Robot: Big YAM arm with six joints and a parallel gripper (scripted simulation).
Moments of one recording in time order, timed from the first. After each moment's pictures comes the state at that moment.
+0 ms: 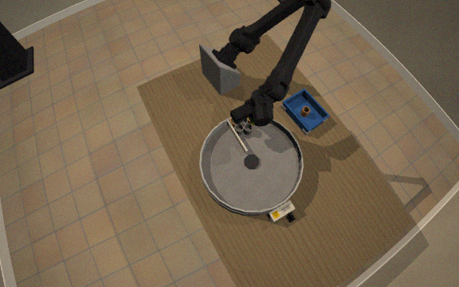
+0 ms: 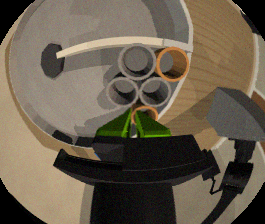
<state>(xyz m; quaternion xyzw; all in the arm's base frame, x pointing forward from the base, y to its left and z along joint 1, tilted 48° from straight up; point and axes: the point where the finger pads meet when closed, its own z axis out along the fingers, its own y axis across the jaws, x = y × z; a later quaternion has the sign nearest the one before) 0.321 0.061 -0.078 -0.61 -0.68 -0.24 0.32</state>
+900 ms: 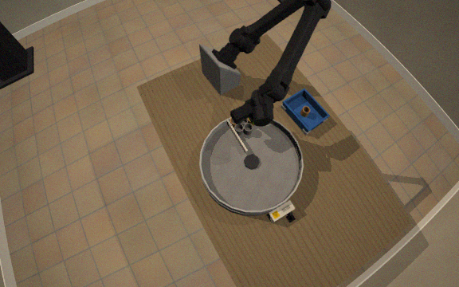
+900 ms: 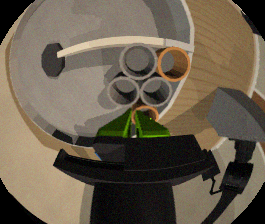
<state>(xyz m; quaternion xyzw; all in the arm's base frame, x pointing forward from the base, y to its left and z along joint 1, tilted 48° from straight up) 0.322 0.062 -0.078 -0.61 -0.68 -0.24 0.32</state>
